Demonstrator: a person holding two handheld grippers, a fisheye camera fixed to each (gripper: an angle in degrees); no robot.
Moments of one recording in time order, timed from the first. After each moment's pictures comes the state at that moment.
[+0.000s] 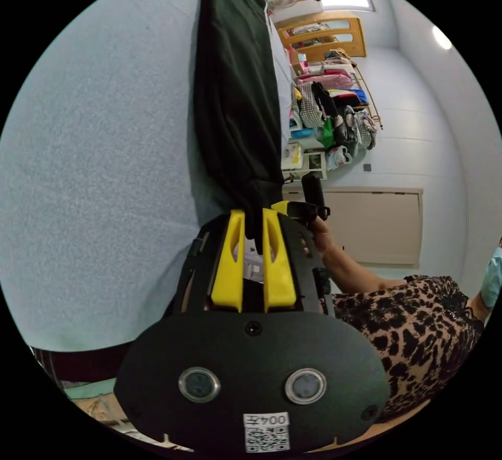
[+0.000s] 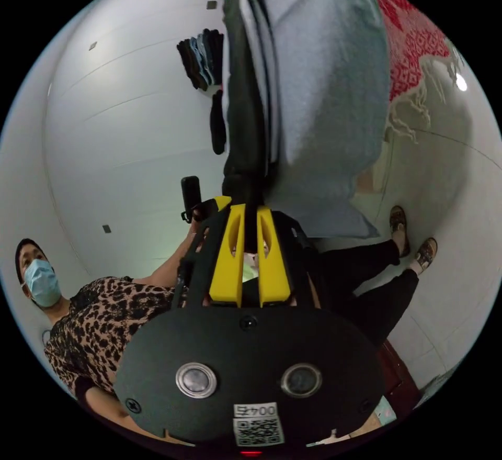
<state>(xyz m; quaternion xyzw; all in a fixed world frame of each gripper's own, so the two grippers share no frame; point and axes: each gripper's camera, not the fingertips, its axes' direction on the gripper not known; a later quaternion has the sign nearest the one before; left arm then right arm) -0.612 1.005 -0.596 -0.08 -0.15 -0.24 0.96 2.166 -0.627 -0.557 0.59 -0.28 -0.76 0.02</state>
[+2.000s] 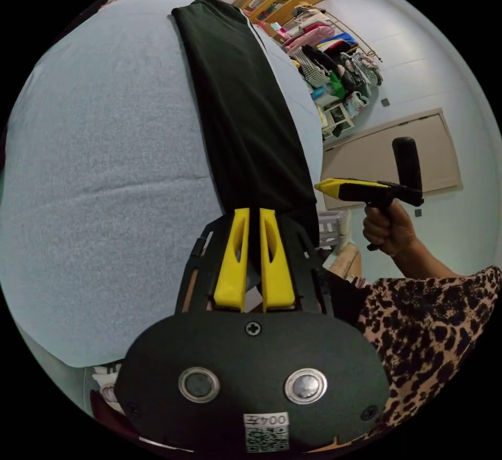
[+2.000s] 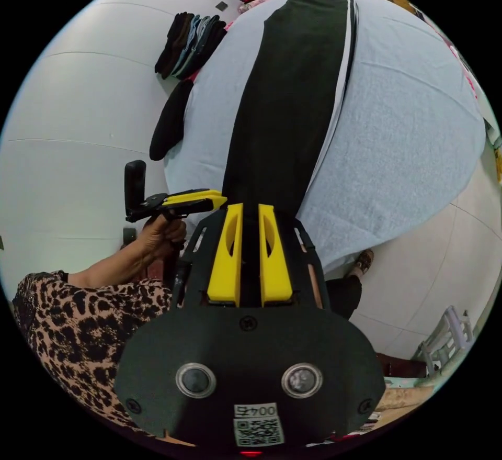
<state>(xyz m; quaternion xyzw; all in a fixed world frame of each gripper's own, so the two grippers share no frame) -0.628 0.981 -0.755 -0.20 -0.26 -0.07 0.94 2.019 -0.442 -0.261 0.80 -0.33 -0.49 0.02</state>
